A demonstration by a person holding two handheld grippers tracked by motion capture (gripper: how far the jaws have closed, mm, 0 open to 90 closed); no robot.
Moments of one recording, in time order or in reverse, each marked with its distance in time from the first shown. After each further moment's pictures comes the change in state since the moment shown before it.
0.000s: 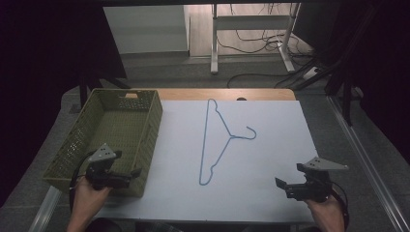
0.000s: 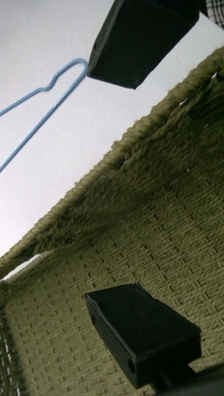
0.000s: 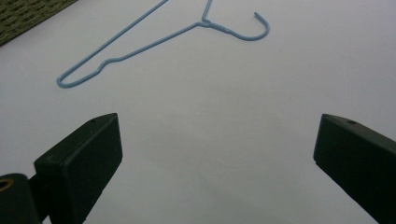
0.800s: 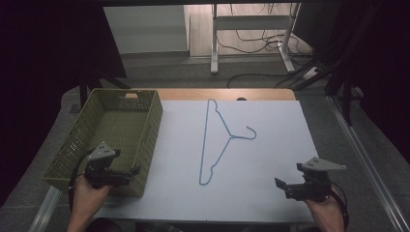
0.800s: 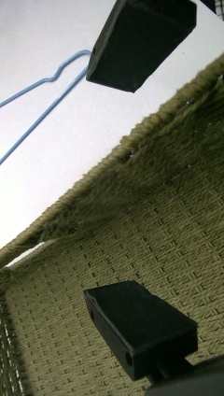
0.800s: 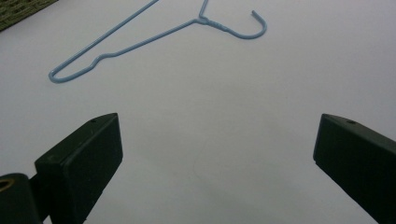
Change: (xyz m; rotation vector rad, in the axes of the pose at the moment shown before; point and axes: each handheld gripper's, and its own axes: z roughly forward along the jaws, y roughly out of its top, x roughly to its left) left arm -0.003 0.009 -0.006 0.002 0.033 -0.025; right arm 0.003 0.001 0.001 0.010 -0.024 -0.028
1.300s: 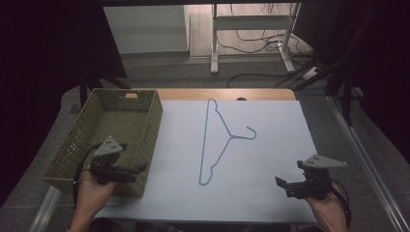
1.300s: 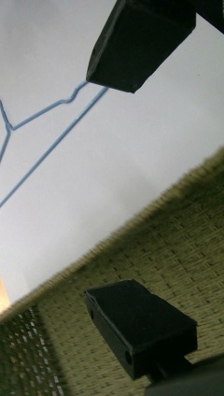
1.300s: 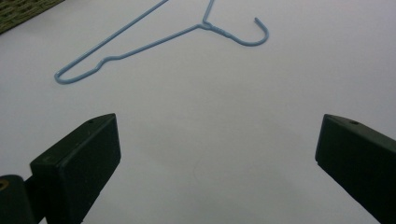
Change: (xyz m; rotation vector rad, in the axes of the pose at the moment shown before) left arm -0.024 0.030 -0.003 -0.016 -0.009 0.087; right arm 0.000 0.011 -0.004 0.011 0.017 -0.024
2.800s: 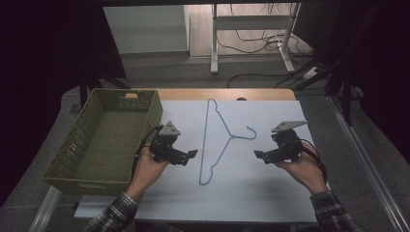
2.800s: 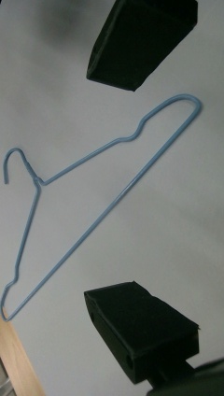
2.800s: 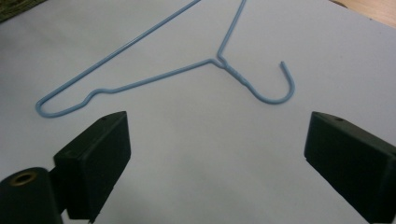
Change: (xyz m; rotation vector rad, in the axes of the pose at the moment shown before) left arm -0.039 0.065 0.126 0.027 -0.172 0.098; right arm -0.010 0.087 0.077 0.131 0.081 -0.129
